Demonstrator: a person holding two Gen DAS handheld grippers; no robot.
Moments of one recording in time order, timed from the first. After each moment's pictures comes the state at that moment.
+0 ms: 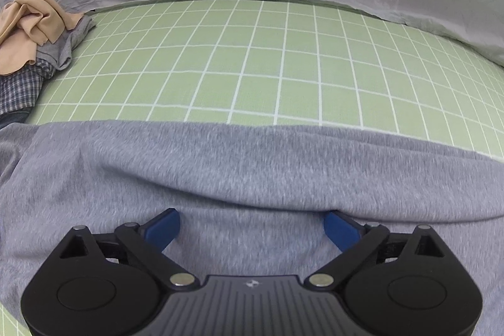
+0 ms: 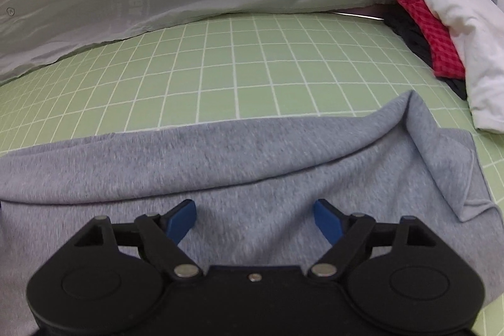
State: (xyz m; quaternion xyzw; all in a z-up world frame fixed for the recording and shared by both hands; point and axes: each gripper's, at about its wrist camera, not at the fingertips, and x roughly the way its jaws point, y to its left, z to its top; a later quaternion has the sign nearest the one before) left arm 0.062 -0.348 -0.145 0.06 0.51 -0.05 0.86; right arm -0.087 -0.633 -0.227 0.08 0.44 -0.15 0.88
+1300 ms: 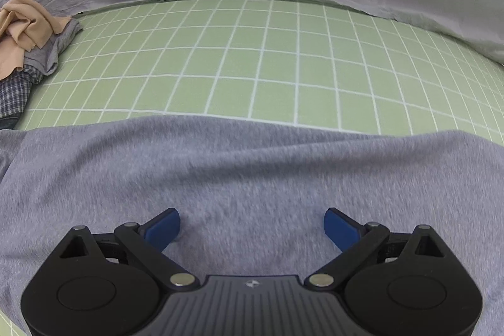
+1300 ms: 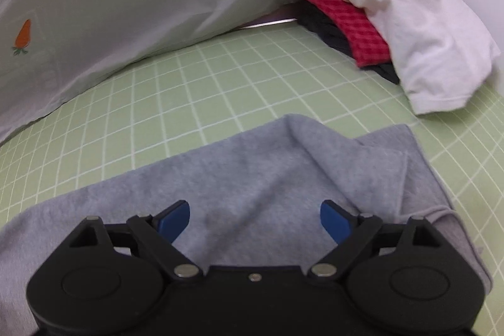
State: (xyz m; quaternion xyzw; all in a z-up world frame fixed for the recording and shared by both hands) left arm 0.058 -0.367 -0.149 0.07 0.52 -0.06 0.85; right arm -0.107 -0.716 -0.234 0.18 0.40 -0.27 0.86
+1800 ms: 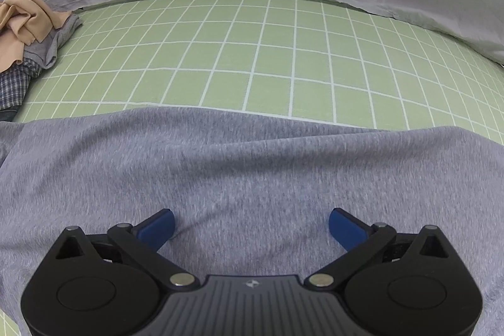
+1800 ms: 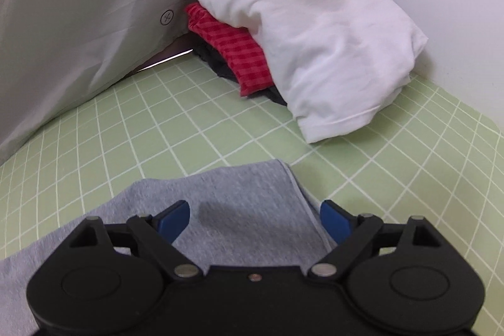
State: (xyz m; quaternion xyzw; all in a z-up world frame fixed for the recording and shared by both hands) left arm 0.052 -0.366 -0.153 0.05 0.52 -0.05 0.85; right arm -0.142 -0.800 -0.233 0.19 0.35 -0.38 0.84
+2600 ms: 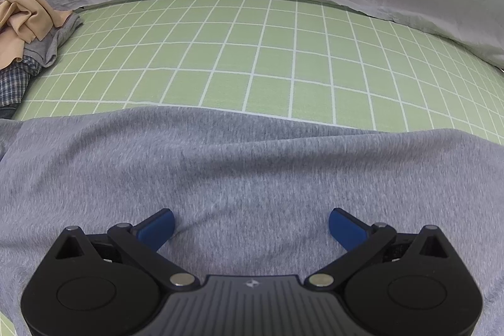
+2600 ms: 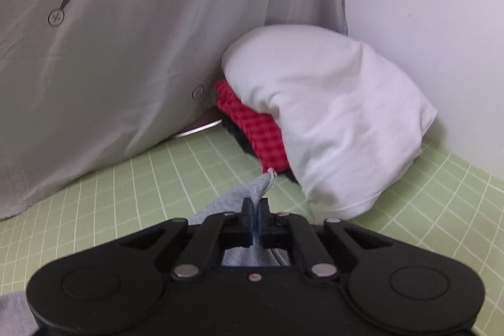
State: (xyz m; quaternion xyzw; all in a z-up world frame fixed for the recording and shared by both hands) left arm 0.052 -0.366 -0.156 0.05 0.52 -0.06 0.85; right arm -0.152 -0.806 -0.183 0.16 0.24 -0.34 0.90
